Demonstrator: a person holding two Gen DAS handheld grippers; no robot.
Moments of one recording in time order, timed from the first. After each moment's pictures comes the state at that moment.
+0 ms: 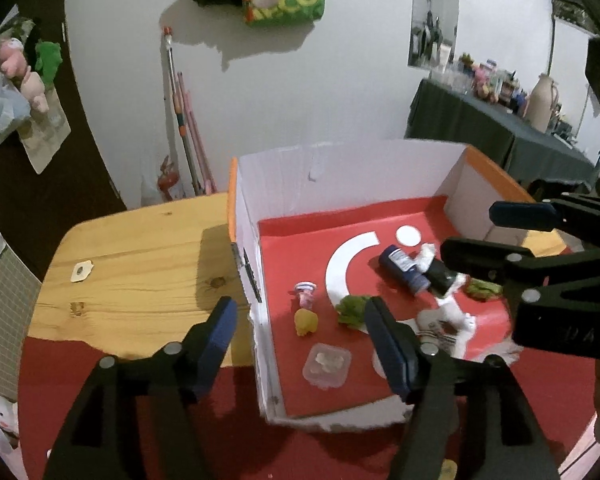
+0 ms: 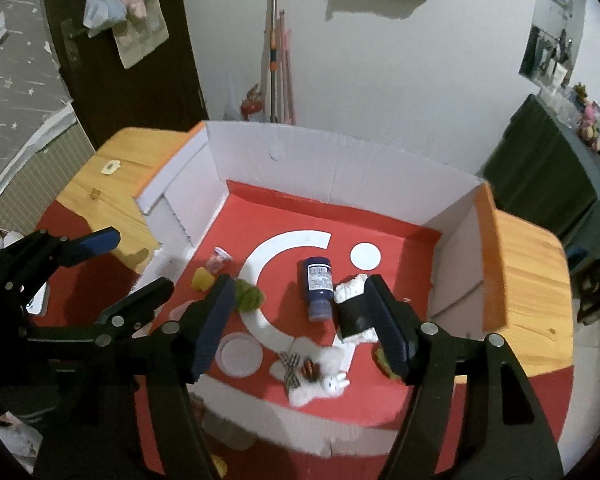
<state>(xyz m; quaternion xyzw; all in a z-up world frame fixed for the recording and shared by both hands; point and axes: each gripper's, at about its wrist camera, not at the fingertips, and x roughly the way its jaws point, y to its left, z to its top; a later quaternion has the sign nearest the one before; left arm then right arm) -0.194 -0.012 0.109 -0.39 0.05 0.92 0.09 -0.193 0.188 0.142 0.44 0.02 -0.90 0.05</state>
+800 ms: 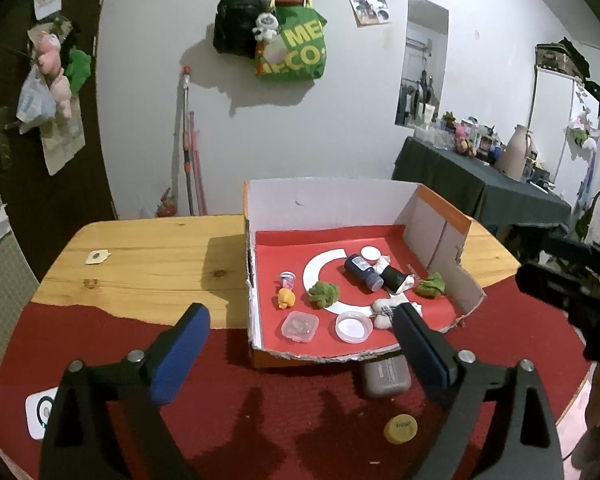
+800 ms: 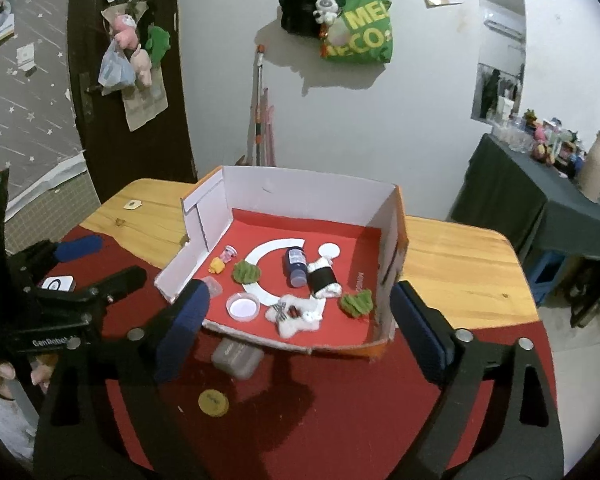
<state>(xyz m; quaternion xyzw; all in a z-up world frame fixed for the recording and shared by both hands) -0.101 -0.029 0.124 -0.29 0.00 0.95 0.10 -0.046 0.205 0.167 0.30 0.01 -0.95 0.01</state>
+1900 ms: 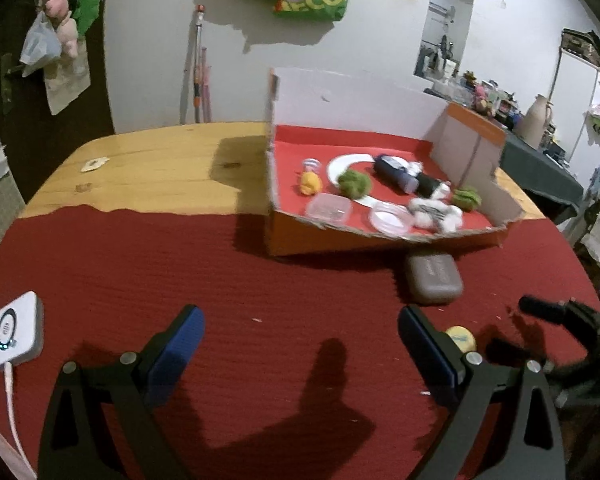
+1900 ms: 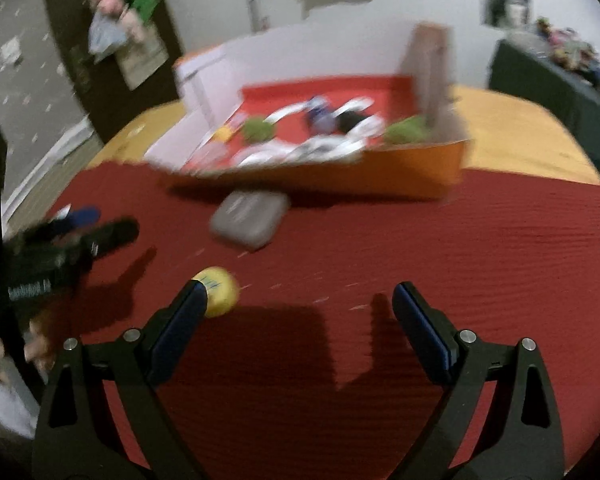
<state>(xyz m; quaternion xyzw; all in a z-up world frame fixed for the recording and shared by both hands) -0.097 -0.053 0.037 -0.39 -0.02 0.92 0.08 -0.050 0.190 0.032 0.43 -0.05 -0.90 0.05</state>
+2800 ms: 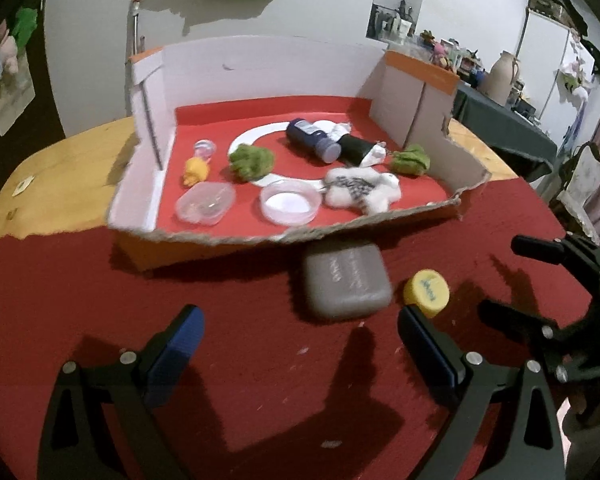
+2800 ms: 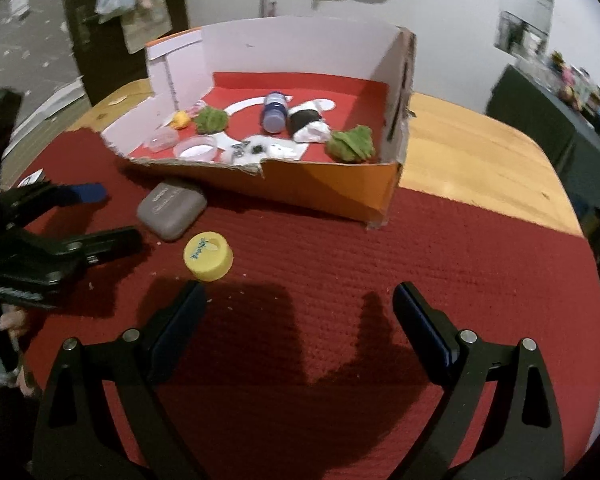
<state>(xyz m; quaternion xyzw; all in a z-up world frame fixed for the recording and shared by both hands) -0.125 0.031 0.021 -0.43 0.02 0.89 0.16 -0.047 0.256 0.047 0.43 0.03 -0.90 0.05</state>
